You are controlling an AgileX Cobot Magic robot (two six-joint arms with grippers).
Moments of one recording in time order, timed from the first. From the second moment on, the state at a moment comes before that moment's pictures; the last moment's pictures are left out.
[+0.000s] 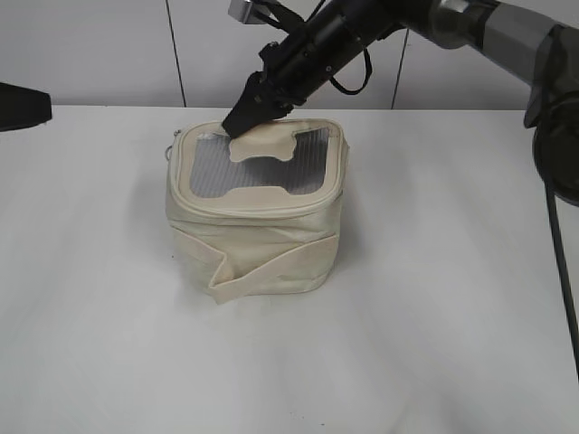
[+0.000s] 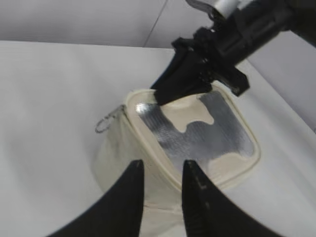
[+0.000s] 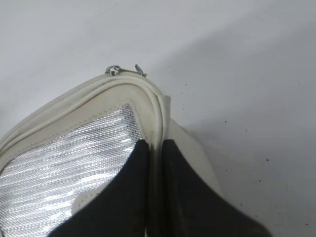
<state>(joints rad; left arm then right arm) 0.13 1.21 -0.64 -1.44 0.87 1.40 0.45 2.54 -2.39 0.83 1.22 -0.89</state>
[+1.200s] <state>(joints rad) -0.01 1.90 -0.90 -1.73 0.79 2.58 0.45 2.54 -2.39 0.84 1.22 -0.89</state>
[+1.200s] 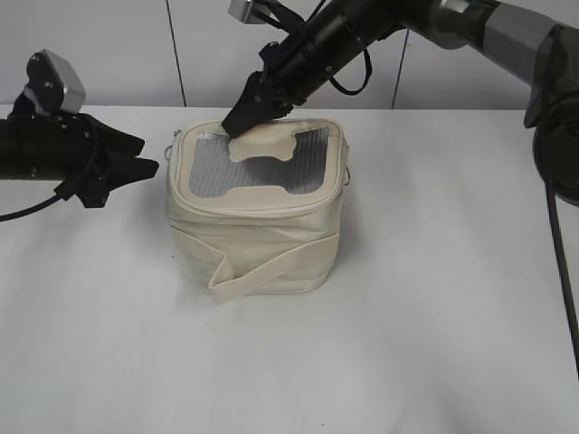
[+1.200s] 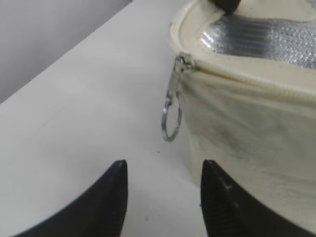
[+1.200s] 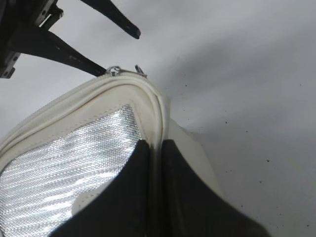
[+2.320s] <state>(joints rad) -0.10 1.98 -1.03 -1.74 0.71 2.58 0.45 2.54 -2.39 0.84 1.22 -0.88</state>
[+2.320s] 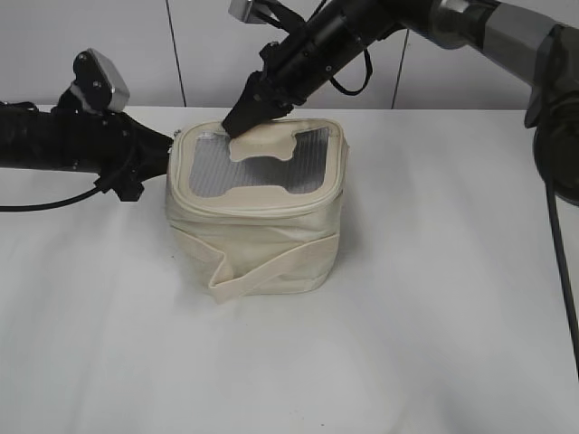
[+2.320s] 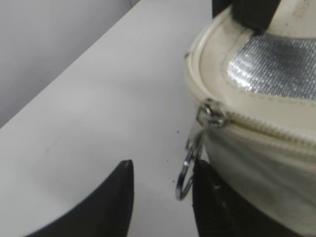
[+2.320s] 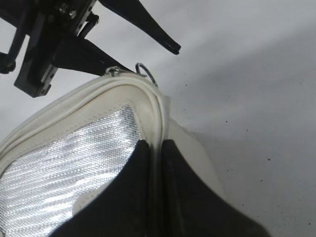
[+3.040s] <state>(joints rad) -0.13 2.01 -1.05 -1.74 0.70 2.58 0.45 2.54 -2.39 0.84 1.22 -0.88</state>
